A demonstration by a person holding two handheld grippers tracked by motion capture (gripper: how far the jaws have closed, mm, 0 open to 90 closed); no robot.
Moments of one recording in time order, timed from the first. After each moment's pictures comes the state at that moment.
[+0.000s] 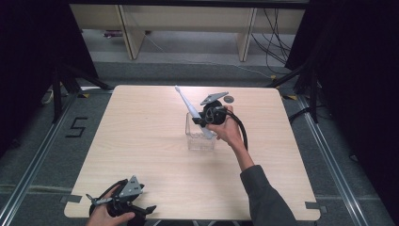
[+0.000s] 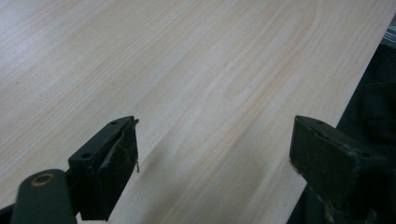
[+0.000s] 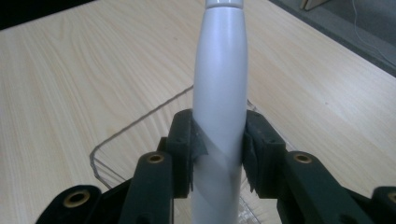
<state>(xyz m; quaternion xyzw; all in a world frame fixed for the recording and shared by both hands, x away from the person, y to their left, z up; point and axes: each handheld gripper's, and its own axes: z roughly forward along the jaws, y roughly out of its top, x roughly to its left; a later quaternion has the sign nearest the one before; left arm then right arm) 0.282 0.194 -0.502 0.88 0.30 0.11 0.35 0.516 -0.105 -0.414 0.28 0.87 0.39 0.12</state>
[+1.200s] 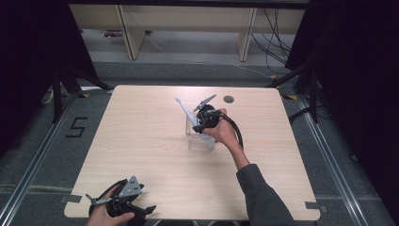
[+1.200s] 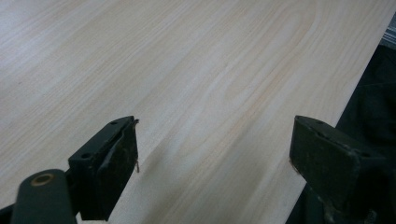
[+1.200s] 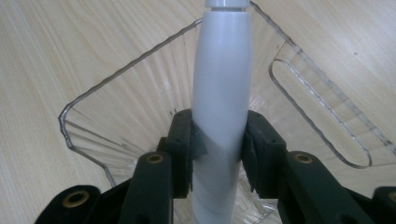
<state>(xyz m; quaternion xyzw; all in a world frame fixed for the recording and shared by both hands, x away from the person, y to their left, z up) 0.281 0.194 -0.501 0.88 0.30 0.11 0.35 0.519 -0.088 -0.431 0.29 0.91 0.29 0.10</state>
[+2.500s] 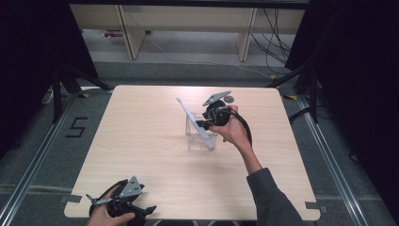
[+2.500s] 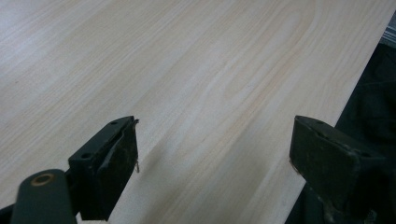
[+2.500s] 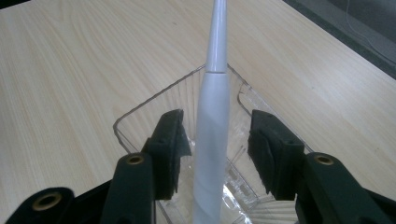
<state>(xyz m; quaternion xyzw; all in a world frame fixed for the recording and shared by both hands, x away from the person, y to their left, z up) 0.281 0.194 -0.502 0.88 0.30 0.11 0.35 0.497 -0.115 -0.392 0.28 0.88 0.36 0.14</state>
